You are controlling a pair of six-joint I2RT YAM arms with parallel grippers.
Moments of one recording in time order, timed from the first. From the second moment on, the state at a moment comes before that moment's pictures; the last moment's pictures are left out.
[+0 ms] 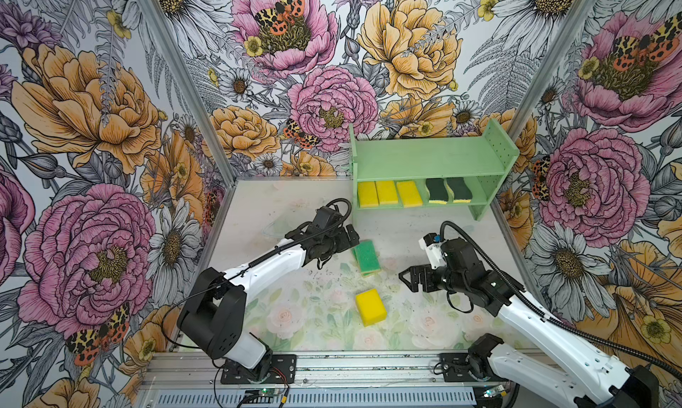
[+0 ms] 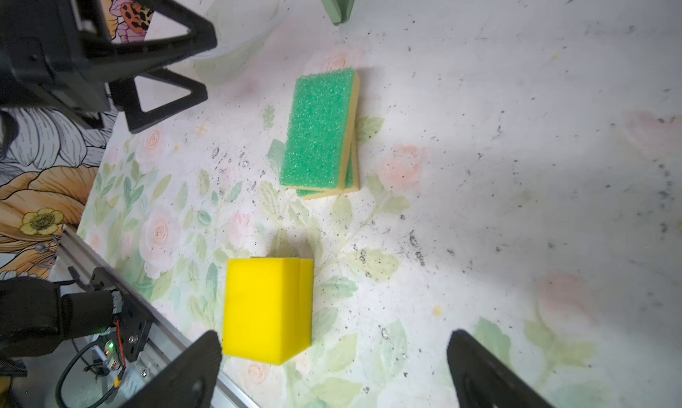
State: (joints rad) left arm -0.58 1.49 1.02 -0.37 0.07 -0.89; right arm 0.53 0.92 0.74 -0.65 -0.21 0.40
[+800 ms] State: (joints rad) left arm -0.32 1.34 0.84 -0.35 0.26 -0.75; right arm 0.64 1.43 1.00 -0.52 0.02 0.48
